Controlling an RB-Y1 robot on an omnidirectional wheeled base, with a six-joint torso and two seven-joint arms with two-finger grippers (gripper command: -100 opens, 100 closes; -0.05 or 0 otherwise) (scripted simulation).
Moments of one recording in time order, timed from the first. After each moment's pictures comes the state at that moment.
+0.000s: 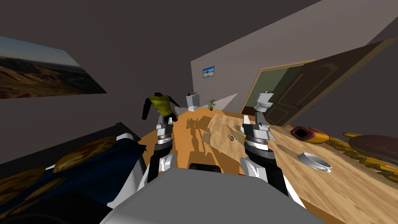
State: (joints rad) left arm 0.52 -0.03 0.00 -2.33 0.05 -0.51 -0.04; right arm 0.50 0.04 0.01 -2.36 0.08 -0.52 0.07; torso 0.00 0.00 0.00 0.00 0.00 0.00
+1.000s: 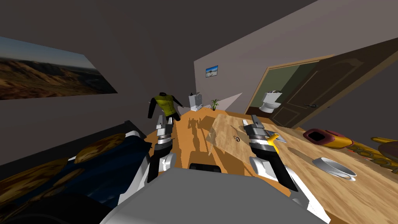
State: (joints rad) left arm 0.52 -0.03 0.00 -2.33 0.05 -0.51 -0.04; right arm 0.42 -0.14 -0.17 -2.20 0.01 -0.33 -0.12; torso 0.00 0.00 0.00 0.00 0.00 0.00
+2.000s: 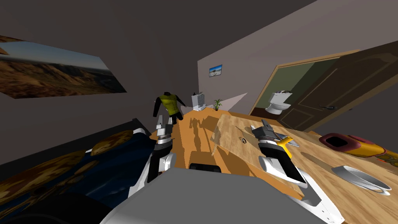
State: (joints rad) left arm 0.52 -0.03 0.00 -2.33 0.05 -0.51 -0.04; right arm 0.35 -0.18 -0.37 -2.03 -0.05 -0.14 -0.35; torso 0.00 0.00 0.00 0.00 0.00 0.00
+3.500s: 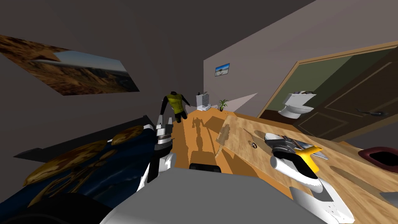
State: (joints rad) left arm 0.52 -0.03 0.00 -2.33 0.05 -0.51 -0.04; right arm 0.17 -0.18 -0.68 -1.70 -0.11 0.18 -0.75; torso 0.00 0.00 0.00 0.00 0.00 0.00
